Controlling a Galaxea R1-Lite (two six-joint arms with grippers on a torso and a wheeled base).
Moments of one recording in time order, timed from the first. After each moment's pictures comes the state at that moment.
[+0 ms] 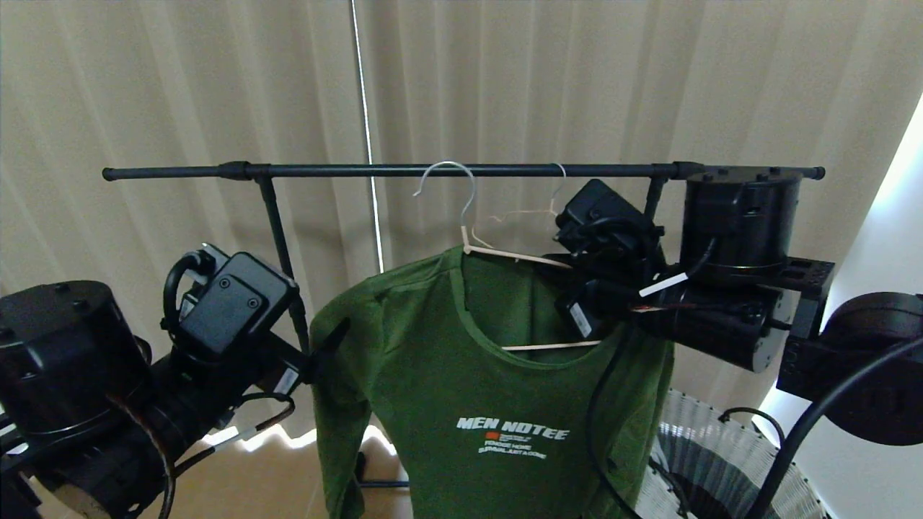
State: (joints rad) left arm -0.52 1.48 -0.40 -1.00 0.28 0.59; right arm 0.63 1.73 -0.98 -0.49 -0.10 -0.39
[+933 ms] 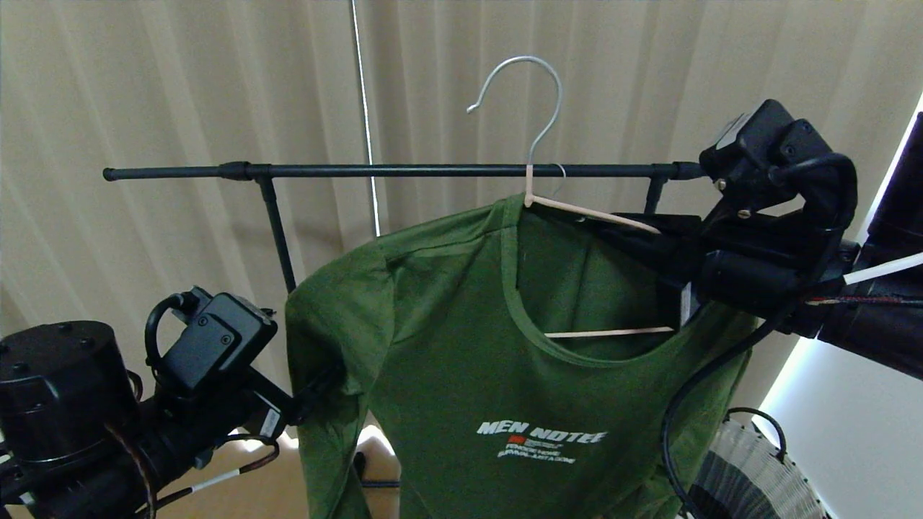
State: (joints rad) left arm -0.43 1.48 -0.28 -1.00 0.10 0.47; right arm 0.62 1.46 -0.87 -0.49 -0.01 -0.38
